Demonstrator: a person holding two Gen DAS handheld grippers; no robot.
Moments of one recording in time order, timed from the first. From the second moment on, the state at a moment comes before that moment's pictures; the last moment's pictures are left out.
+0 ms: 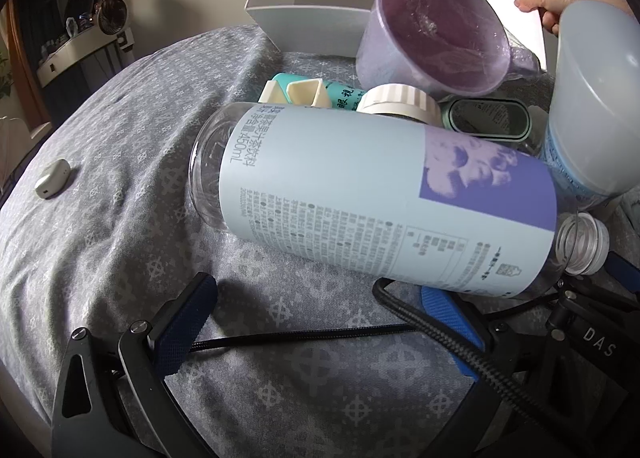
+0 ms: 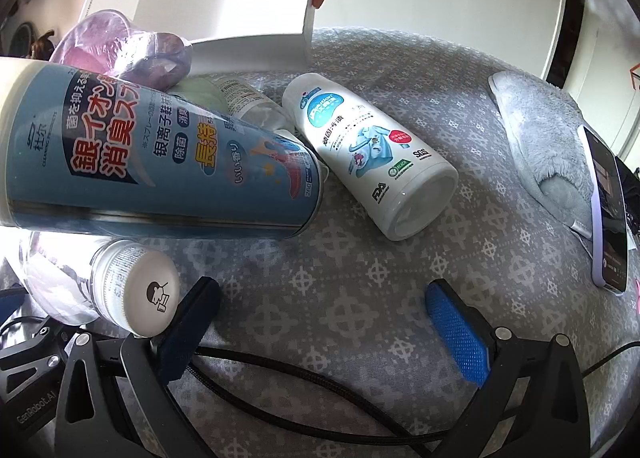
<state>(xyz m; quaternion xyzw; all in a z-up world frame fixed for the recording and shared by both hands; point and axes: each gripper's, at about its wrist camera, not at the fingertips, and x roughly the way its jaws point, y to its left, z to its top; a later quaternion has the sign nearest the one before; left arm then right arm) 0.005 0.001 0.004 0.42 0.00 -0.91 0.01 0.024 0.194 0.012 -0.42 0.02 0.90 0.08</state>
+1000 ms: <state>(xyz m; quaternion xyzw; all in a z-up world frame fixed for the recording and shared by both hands) 0.006 0.001 0.004 0.42 0.00 -0.91 0.01 0.023 0.200 0.005 -0.42 0.02 0.90 0.08</state>
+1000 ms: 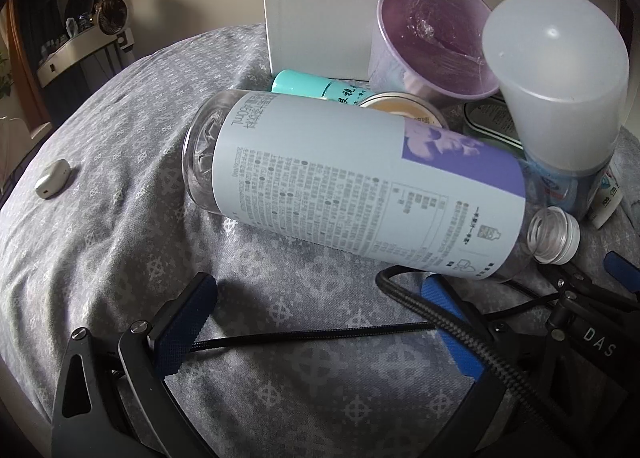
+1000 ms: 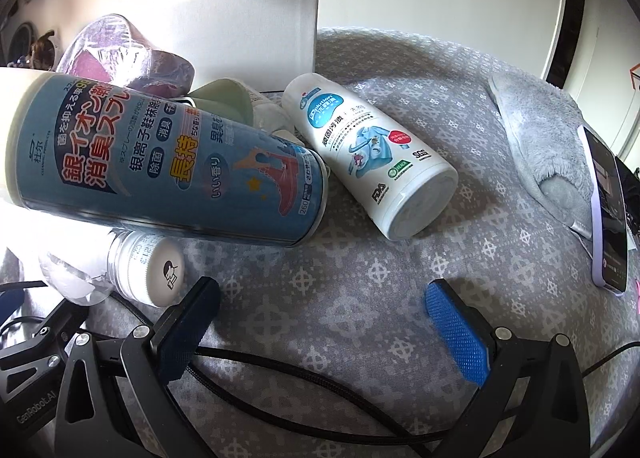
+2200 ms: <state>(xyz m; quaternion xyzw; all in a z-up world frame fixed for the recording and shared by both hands) 0.005 0.004 0.001 0.42 0.00 -0.91 0.01 0.022 0.204 0.005 -0.43 0.02 0.90 0.08</state>
